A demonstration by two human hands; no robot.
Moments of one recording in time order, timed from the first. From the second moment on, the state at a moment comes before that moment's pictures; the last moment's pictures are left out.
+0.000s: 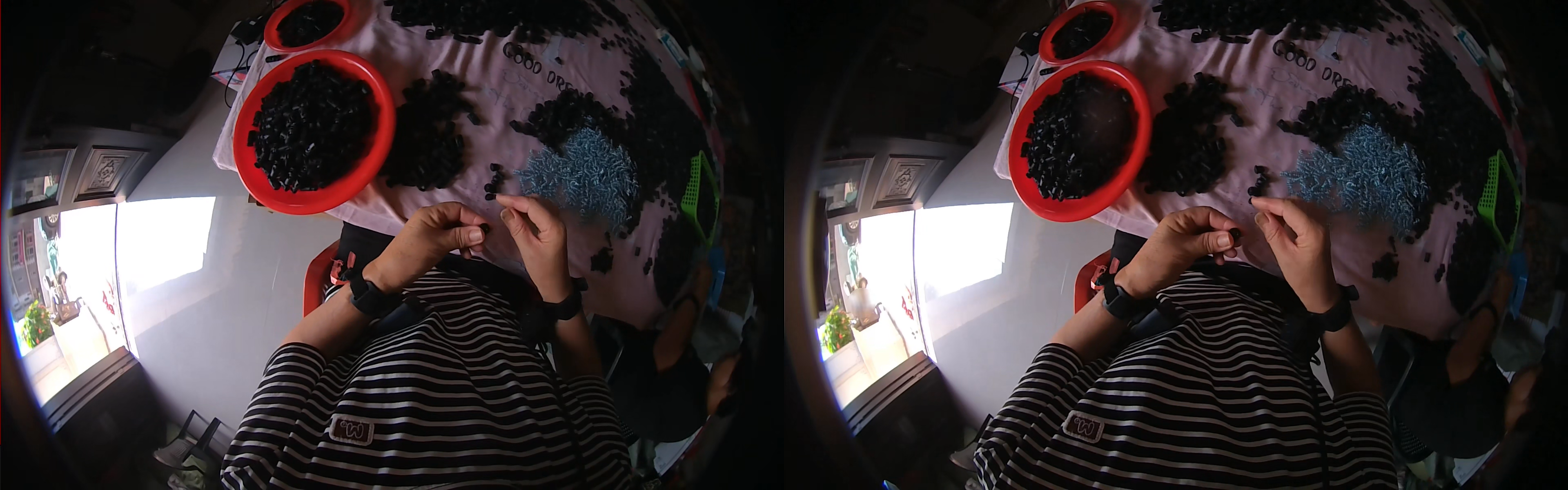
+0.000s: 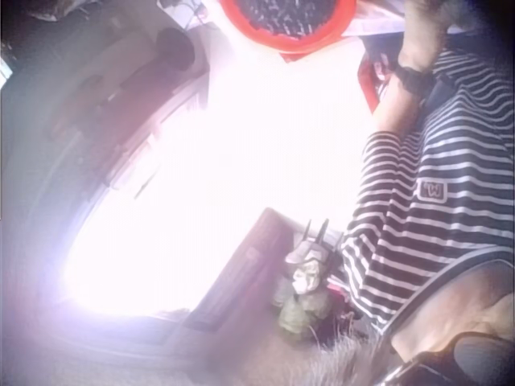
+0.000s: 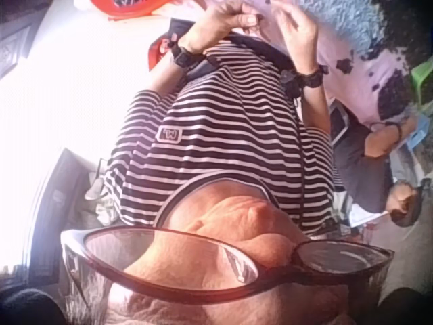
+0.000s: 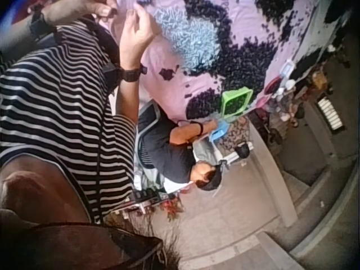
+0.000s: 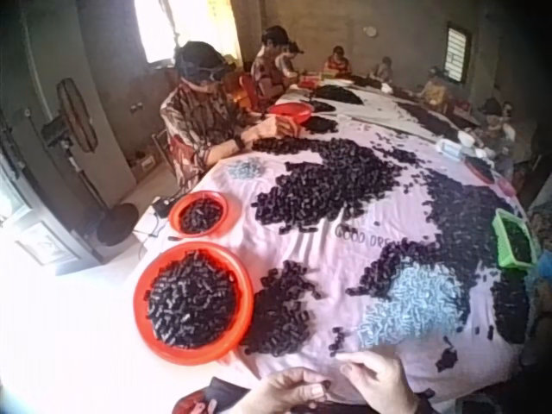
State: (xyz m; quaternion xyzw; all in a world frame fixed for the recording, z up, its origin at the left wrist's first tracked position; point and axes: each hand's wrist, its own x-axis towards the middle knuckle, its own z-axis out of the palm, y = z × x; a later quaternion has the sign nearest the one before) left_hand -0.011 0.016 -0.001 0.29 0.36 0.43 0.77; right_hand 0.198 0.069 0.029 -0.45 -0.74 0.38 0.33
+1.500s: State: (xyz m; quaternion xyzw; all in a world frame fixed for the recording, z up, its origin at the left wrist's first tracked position) left_hand -0.004 0.014 0.010 0.35 0.39 0.46 0.71; right_hand 0.182 0.055 0.063 -0.42 -0.80 0.23 0.35
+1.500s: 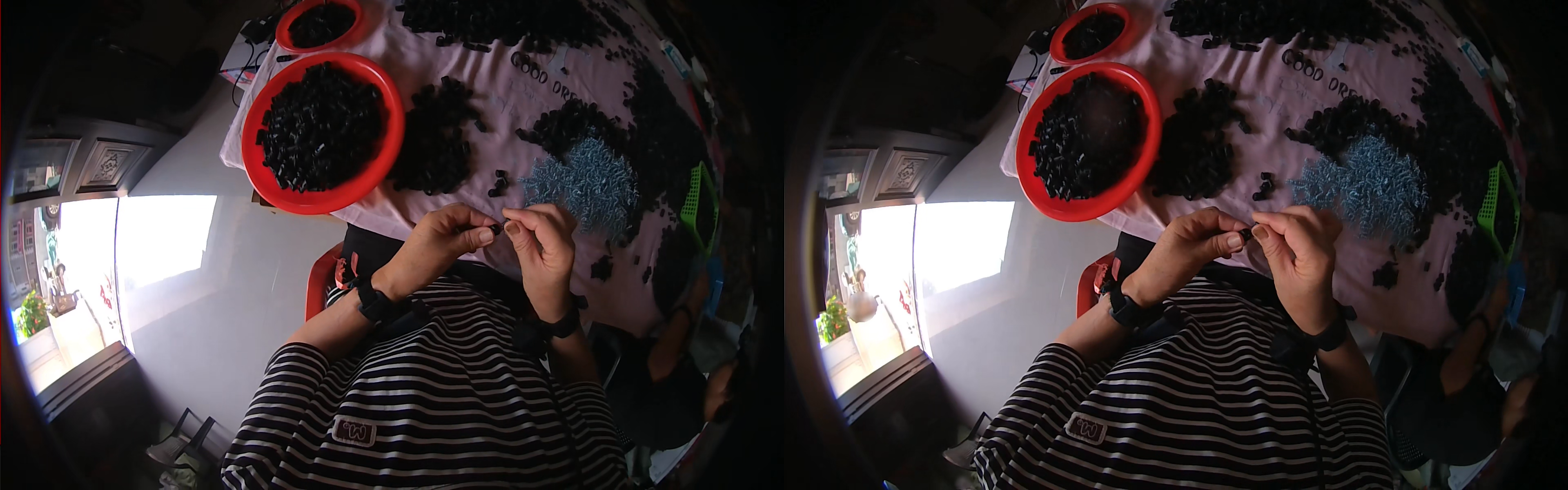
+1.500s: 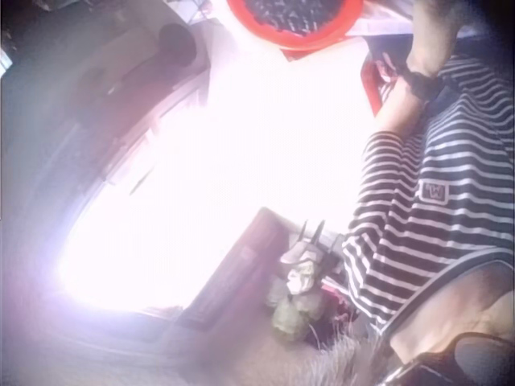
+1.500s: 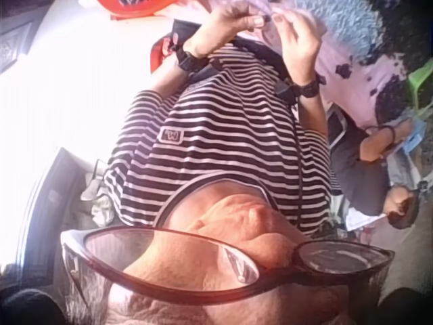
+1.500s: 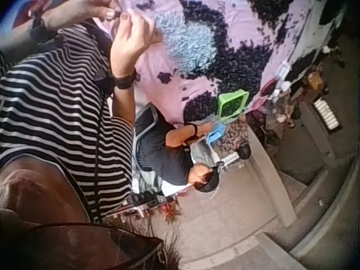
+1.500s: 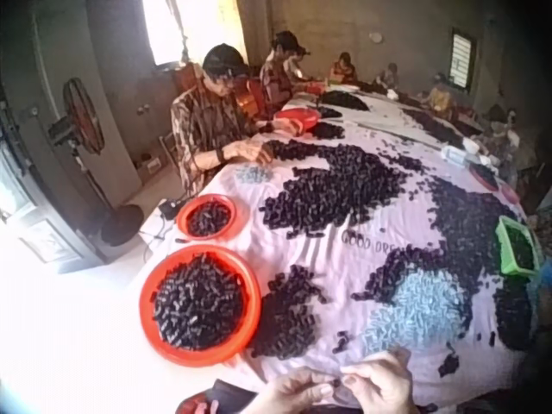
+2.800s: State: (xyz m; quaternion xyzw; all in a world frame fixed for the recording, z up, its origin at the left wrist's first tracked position) left_hand -0.005 0.013 0.018 0.28 0.43 0.41 0.76; right_hand 0.187 0.040 0.053 -0.37 -0.90 0.05 0.21
